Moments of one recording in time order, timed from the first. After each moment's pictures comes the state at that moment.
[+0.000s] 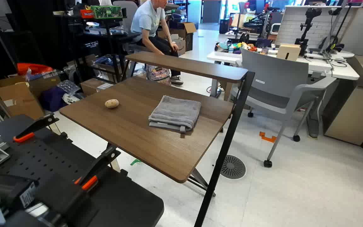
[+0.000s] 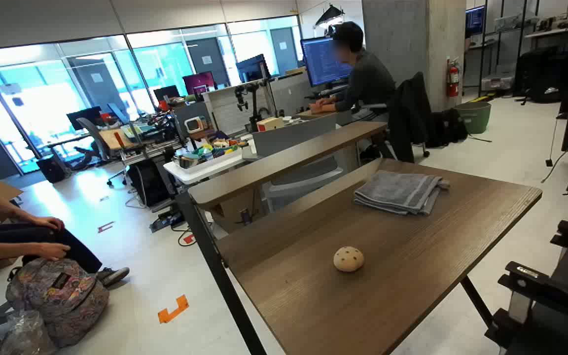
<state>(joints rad) 0.01 -0.40 0.08 -2.36 0.10 1.91 0.24</state>
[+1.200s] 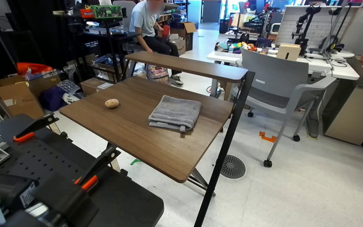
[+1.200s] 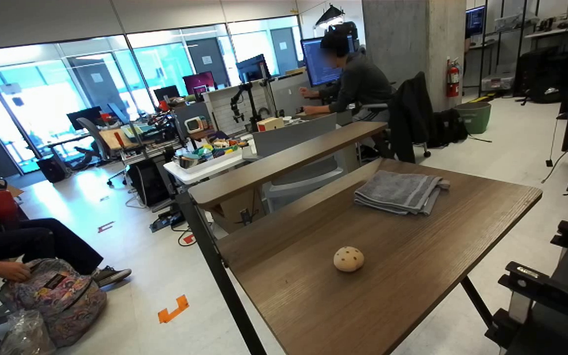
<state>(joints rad) -0.07 -0.21 0.03 -2.26 0.12 2.17 0.41</state>
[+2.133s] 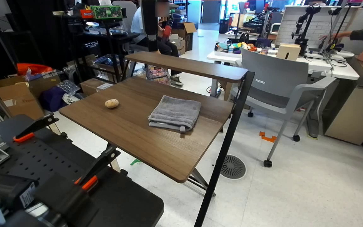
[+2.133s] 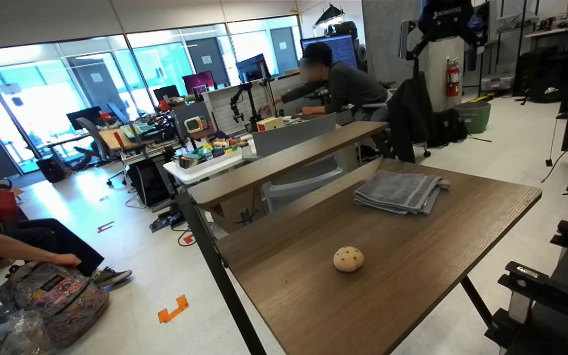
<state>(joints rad) -0.10 0.18 -0.06 -2.12 0.01 2.31 0.66</state>
